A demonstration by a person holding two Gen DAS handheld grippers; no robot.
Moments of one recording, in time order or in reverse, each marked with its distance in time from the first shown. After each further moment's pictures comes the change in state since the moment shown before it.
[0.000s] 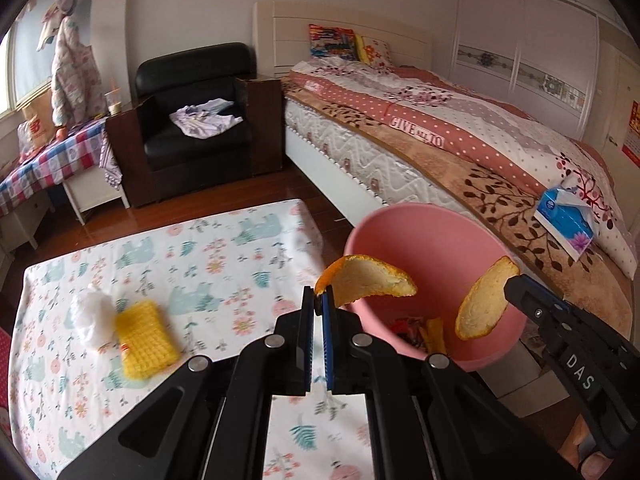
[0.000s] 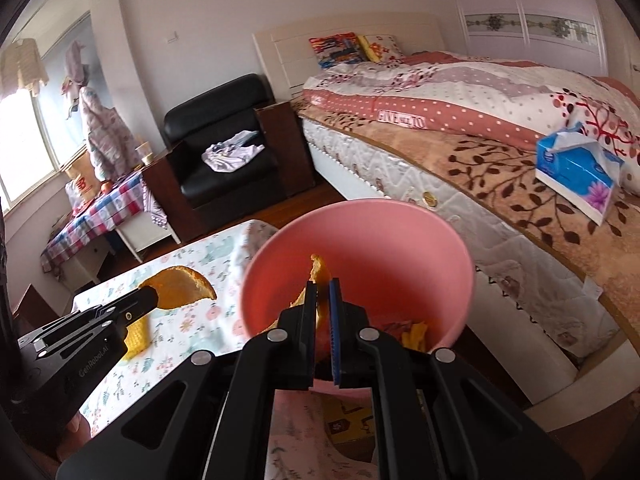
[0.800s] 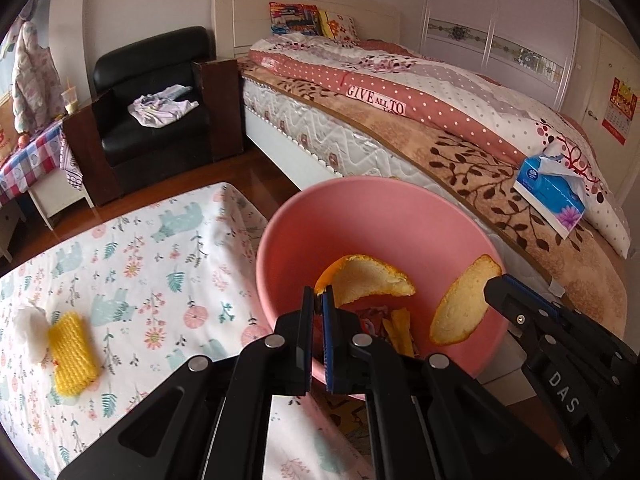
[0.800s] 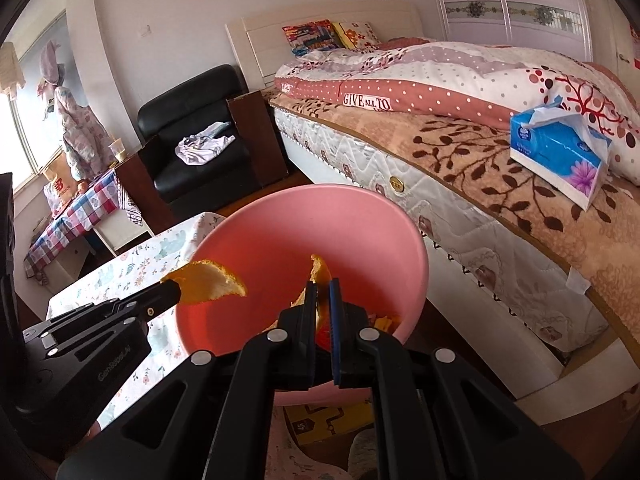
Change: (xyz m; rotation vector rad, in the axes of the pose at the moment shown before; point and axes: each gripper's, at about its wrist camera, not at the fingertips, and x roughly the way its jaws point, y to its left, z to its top) left arm 0.058 -0.055 0.003 0.063 0.087 -0.098; right arm 0.022 -0.037 -0.004 0.029 0.046 -0.065
